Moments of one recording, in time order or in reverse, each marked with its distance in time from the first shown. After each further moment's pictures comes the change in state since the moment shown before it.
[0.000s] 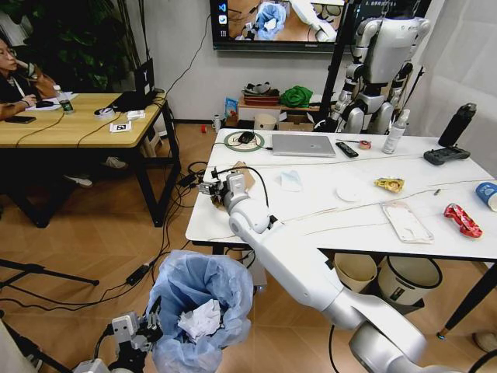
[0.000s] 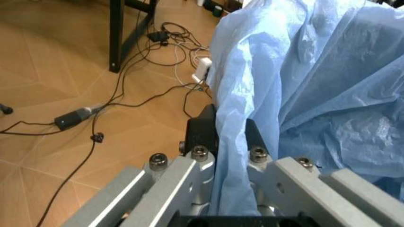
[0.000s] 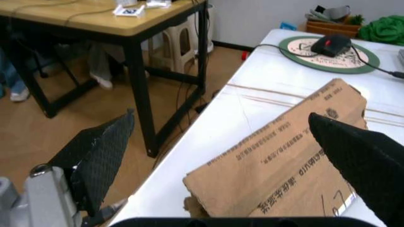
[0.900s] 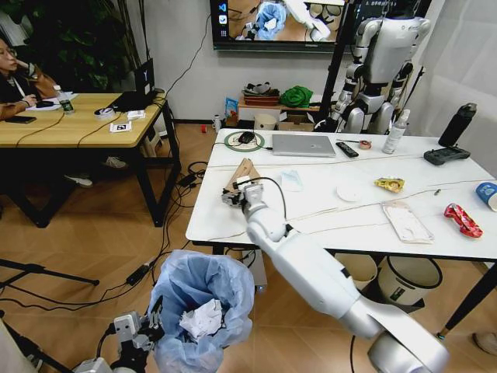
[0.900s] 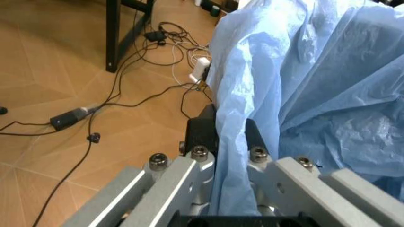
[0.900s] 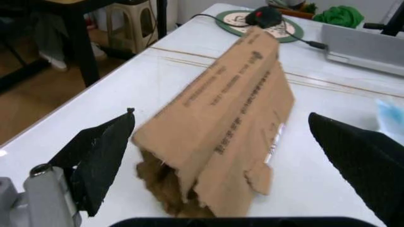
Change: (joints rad) left arm -0.011 0.006 0.010 0.009 -0.002 0.000 0.000; right arm -0.061 -0.194 0.035 0.115 0.028 -0.034 0.026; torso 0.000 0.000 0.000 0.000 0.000
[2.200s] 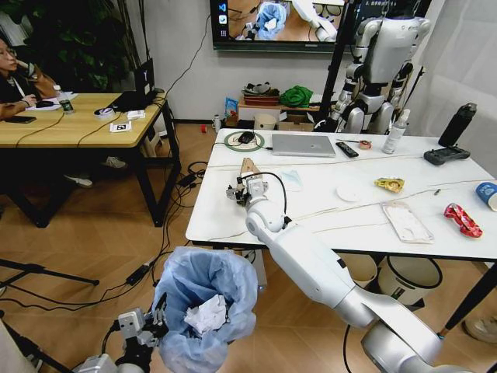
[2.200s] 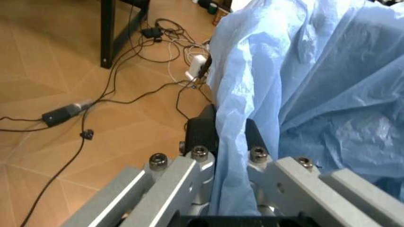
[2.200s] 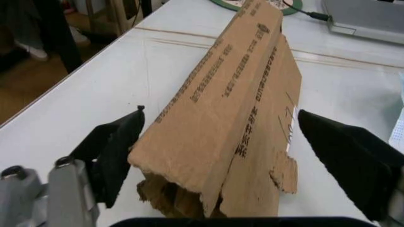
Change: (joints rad) left arm -0.013 -0.016 0.017 0.010 0.007 0.008 0.000; right arm 0.057 0.102 -0.010 -0.152 0.038 -0.028 0.066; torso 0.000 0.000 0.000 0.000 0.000
